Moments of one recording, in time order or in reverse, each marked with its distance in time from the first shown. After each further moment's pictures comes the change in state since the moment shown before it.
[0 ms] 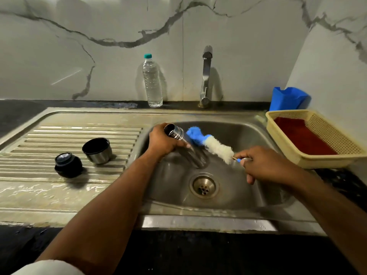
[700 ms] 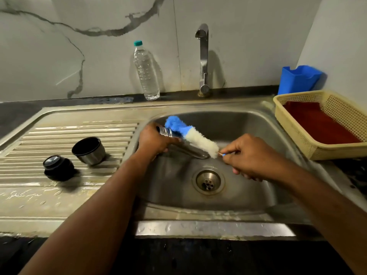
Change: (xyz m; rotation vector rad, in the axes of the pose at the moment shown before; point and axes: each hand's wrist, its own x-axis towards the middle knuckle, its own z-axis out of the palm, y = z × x) left_hand 0.001 -0.004 -0.002 0.141 0.031 -0.171; right_hand 0.028 0.000 0.024 0.108 0.024 -0.146
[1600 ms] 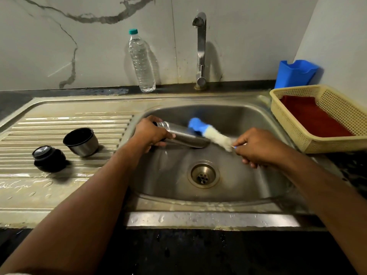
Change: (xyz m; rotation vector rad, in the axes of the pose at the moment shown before) left_hand 0.009 0.001 0.003 -0.098 -0.140 -0.113; right_hand 0.023 0.037 -0.006 0.018 0.021 0.172
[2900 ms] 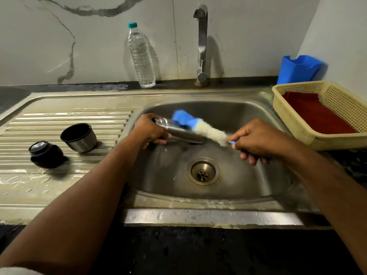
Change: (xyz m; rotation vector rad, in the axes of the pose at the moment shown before) left_hand 0.009 -0.006 -0.002 0.011 -0.023 -0.003; right_hand -0.008 -0.018 -0.011 0.036 -0.054 0.048
